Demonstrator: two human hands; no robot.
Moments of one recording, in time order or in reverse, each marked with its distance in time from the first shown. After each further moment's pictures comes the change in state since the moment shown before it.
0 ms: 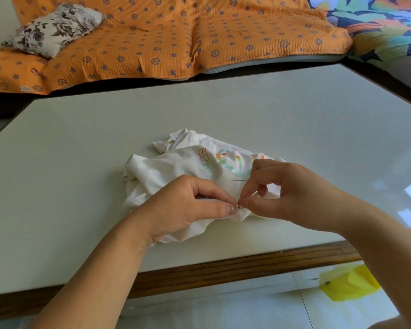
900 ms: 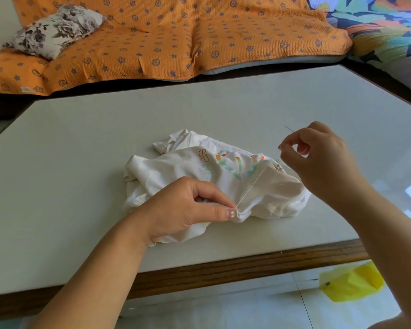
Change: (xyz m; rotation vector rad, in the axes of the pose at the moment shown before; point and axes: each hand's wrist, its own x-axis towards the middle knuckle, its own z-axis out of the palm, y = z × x) left_hand -0.001 -0.001 -0.002 0.039 -0.047 0.022; right_hand 0.015 0.028 -0.020 -0.343 0.631 0.249
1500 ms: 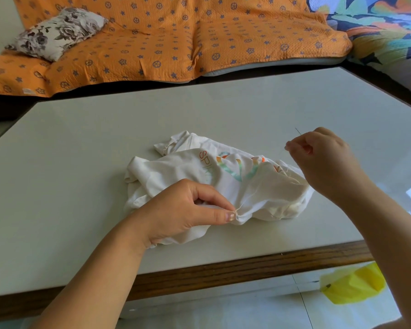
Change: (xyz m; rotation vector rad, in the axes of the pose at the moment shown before) left_hand -0.001 0.001 -0.002 0.049 -0.002 -0.017; right_hand 0.008 0.007 0.000 -0.037 -0.049 0.163
